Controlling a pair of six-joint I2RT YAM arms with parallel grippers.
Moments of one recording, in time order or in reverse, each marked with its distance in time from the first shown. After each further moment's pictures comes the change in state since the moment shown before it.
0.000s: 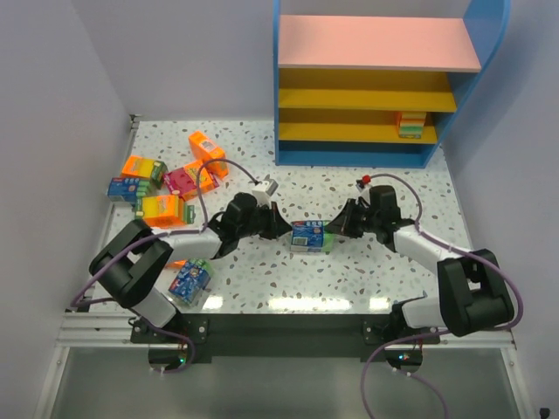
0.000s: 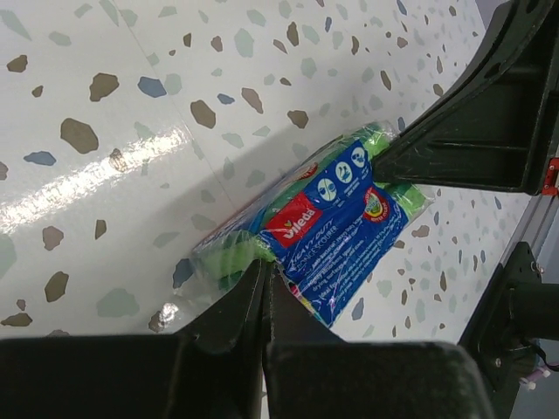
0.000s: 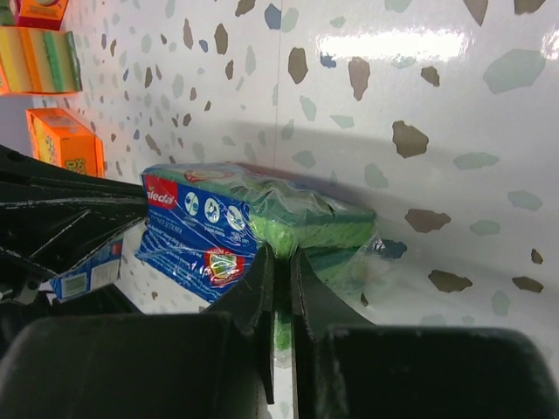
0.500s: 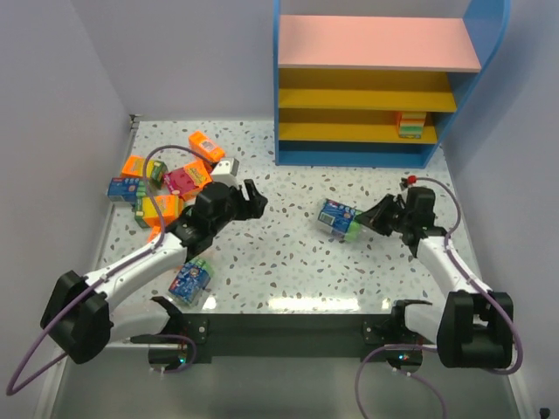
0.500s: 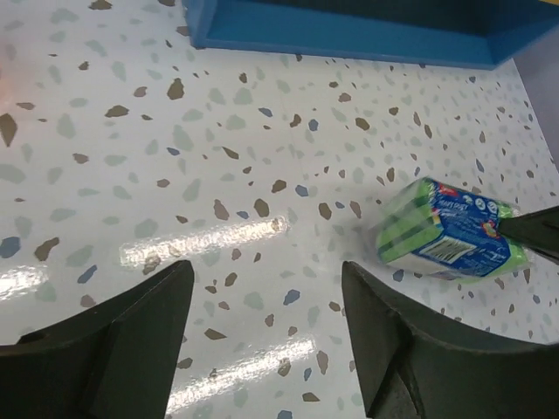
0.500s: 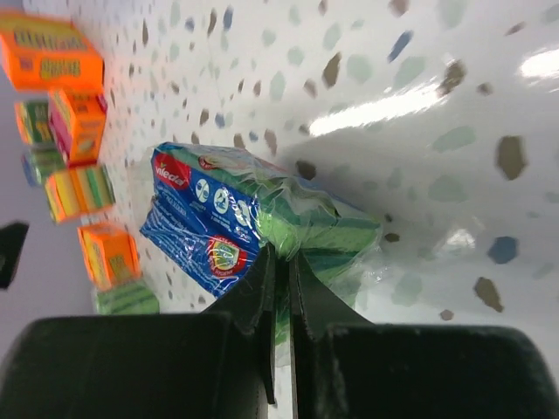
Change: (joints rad) left arm 0.051 -0.394 0.061 -0.401 -0.394 0.044; right arm -0.263 -0.200 -0.025 -0.157 -0.011 0.053
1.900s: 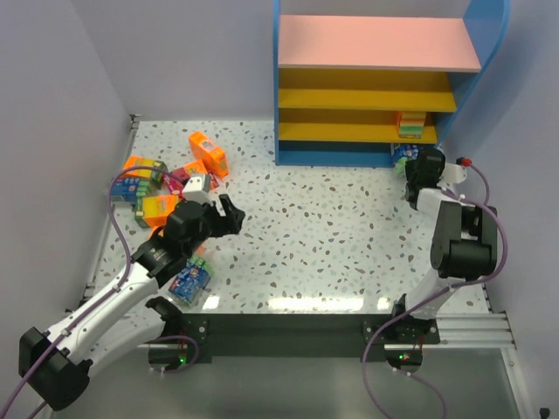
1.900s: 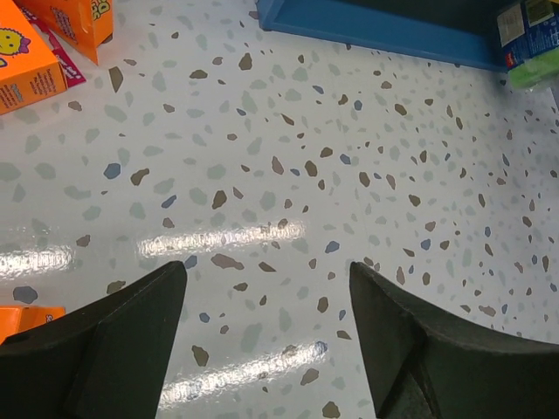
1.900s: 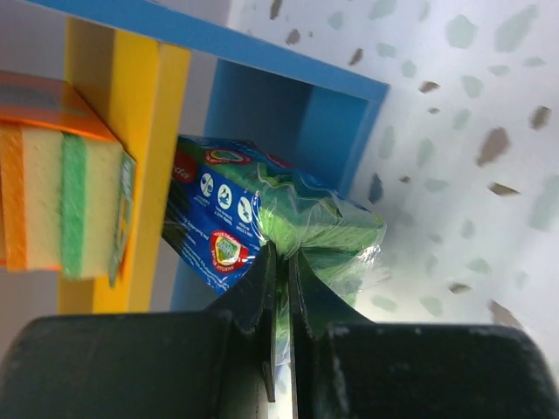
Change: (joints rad) left arm 0.047 -0.386 -0.095 -0.306 -0.082 -0.013; right arm -0.156 0.546 0.336 0.475 0.840 0.518
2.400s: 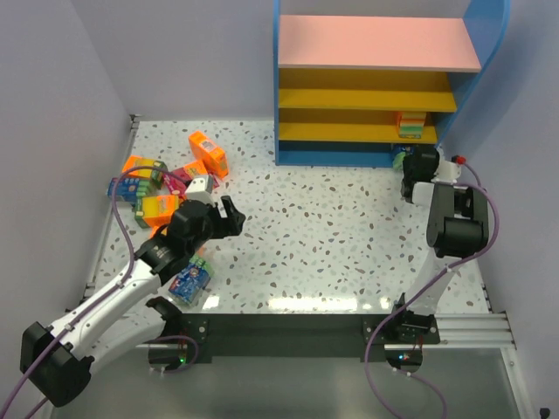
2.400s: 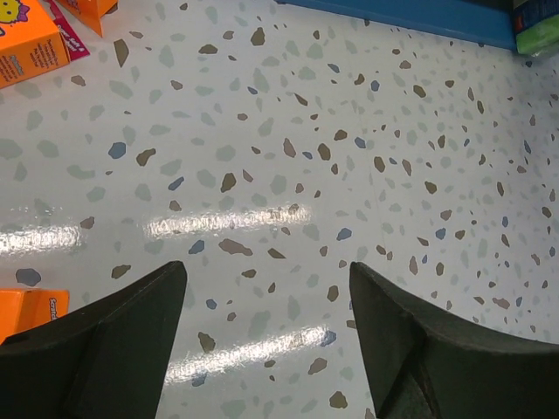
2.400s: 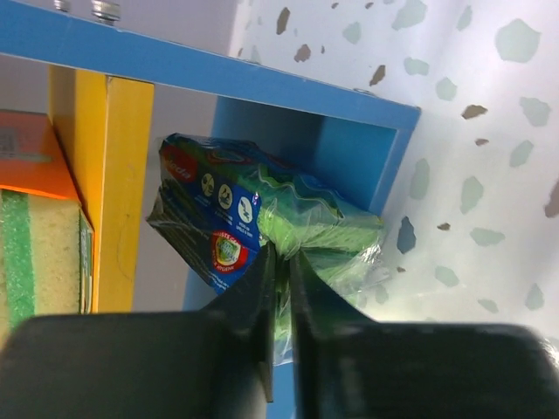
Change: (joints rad) left arm 0.000 0.028 0.002 -0.033 0.000 -0.013; right arm 0.000 0.214 0.131 0.112 0.020 0.033
